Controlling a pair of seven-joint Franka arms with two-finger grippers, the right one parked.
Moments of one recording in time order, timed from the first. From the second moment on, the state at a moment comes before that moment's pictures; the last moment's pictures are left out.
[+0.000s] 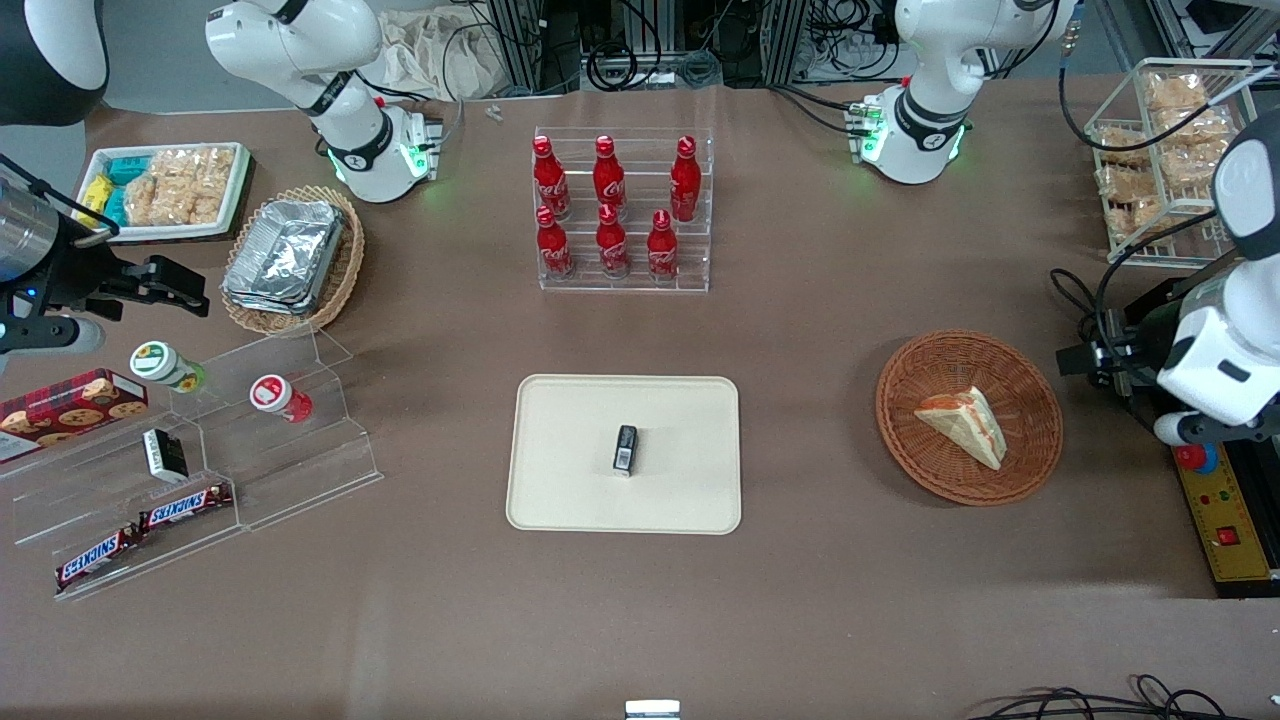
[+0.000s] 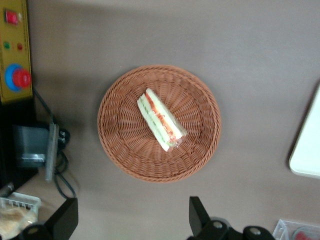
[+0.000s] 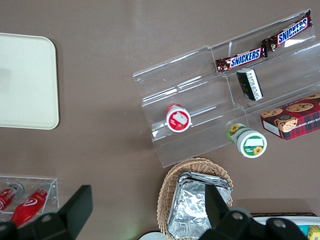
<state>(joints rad) -0.06 0.25 0.04 -1.49 0.02 1.61 -0.23</state>
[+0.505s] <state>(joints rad) -0.06 0.30 0.04 -1.77 0.02 1.94 -0.70</state>
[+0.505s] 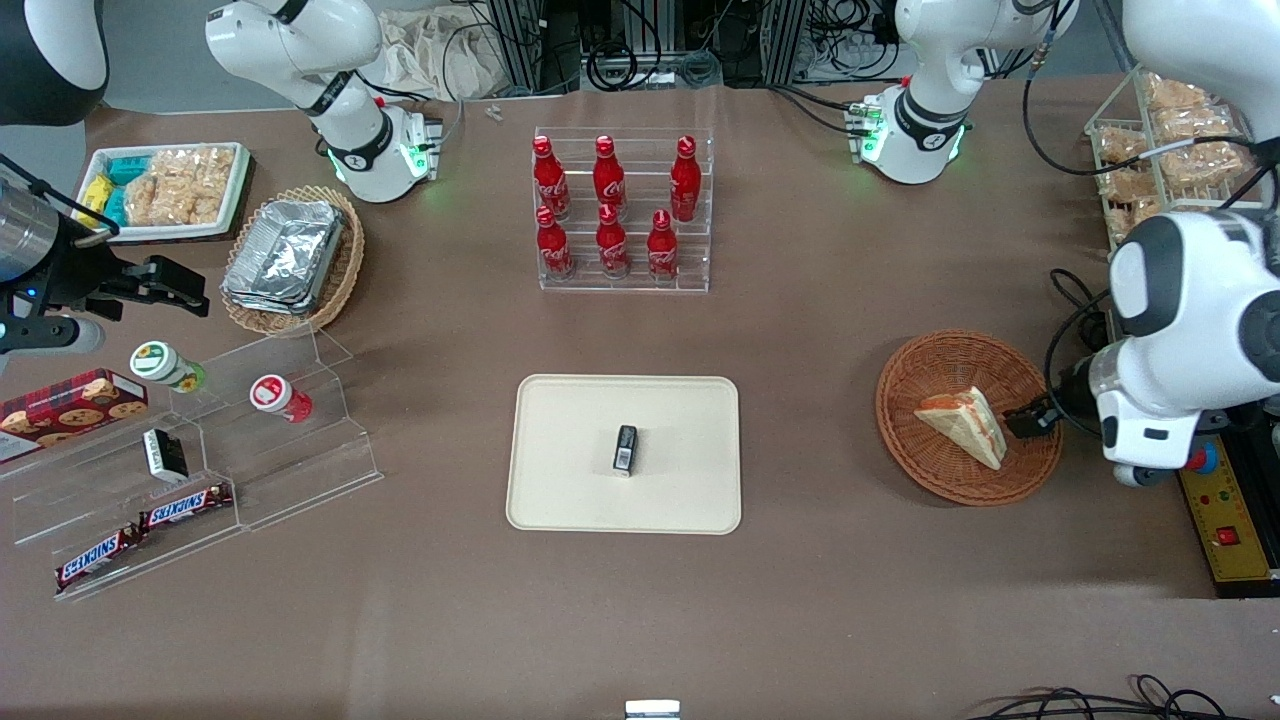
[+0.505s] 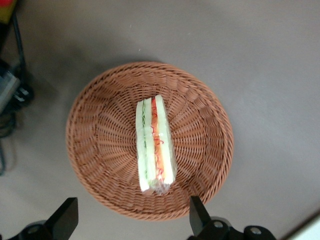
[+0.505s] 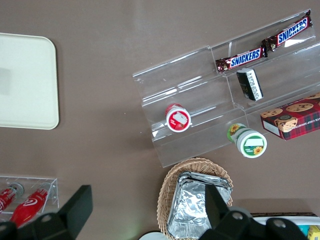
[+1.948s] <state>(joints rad) -0.07 0.39 0.04 -2.03 0.02 2.32 -0.88</state>
